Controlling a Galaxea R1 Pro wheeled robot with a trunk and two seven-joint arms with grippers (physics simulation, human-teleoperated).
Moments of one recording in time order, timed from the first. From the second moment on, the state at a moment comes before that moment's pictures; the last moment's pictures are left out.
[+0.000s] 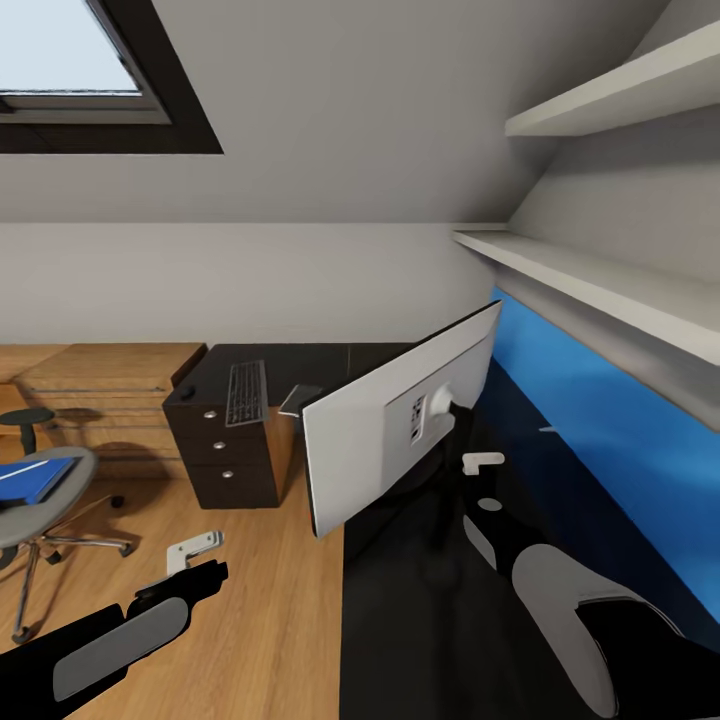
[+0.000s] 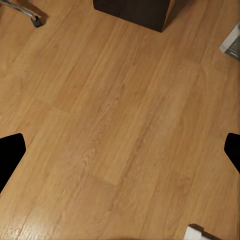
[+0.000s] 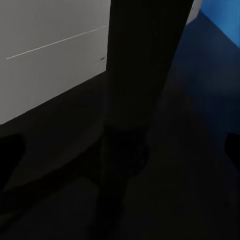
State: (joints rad) left arm -0.62 0.60 -1.13 -1.42 1.54 0.03 1.07; right arm -0.93 0.03 0.08 -0.21 0.02 -0.19 -0.17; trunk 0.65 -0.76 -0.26
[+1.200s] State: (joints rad) left arm -0.62 0.60 -1.13 -1.42 1.54 0.03 1.07; right arm -0.94 -0.01 0.07 -0.20 0.02 -0.17 -0.17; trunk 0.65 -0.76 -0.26
